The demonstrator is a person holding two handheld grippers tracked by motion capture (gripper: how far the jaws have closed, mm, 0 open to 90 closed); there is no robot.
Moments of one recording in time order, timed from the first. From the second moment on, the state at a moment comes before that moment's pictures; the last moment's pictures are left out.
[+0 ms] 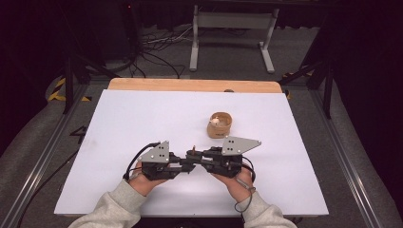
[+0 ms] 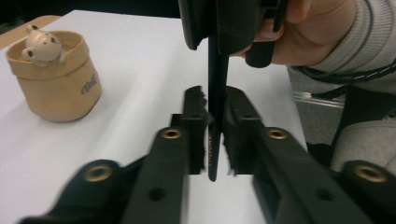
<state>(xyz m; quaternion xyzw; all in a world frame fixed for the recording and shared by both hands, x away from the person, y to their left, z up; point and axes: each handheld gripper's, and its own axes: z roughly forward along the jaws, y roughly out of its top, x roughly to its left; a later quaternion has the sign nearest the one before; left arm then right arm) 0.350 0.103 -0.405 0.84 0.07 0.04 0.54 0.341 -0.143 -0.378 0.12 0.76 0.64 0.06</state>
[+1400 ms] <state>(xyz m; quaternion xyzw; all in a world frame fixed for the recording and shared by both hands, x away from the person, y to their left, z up) 0.355 0.166 -0.405 0.78 0.18 0.11 0.59 0.380 -0.180 -0.321 0.19 0.74 0.63 0.16</state>
